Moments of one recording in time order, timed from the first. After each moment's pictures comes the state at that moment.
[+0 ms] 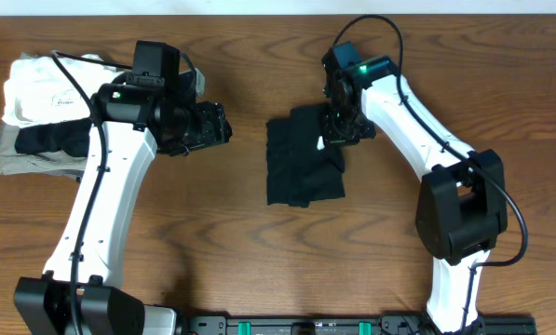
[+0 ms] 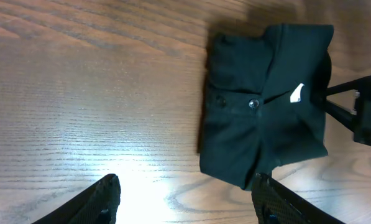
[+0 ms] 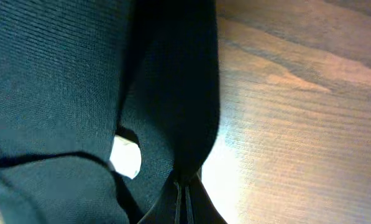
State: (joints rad) left arm -0.12 1.57 1.48 -1.14 0.30 -0.30; right arm 0.40 2.10 1.72 -1.12 -0.08 0.29
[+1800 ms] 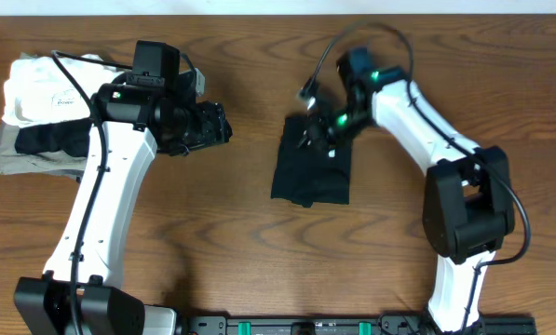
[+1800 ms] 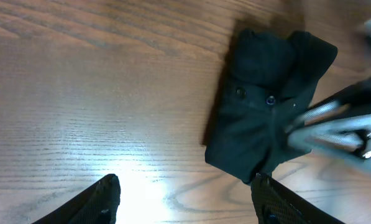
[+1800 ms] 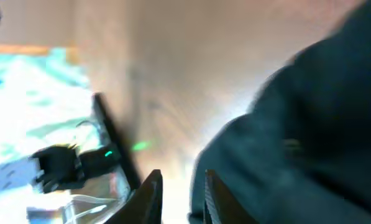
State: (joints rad) left arm -0.12 1.57 1.48 -1.14 0.30 -0.30; right arm 0.35 2.09 1.58 -0.97 -0.96 -0.05
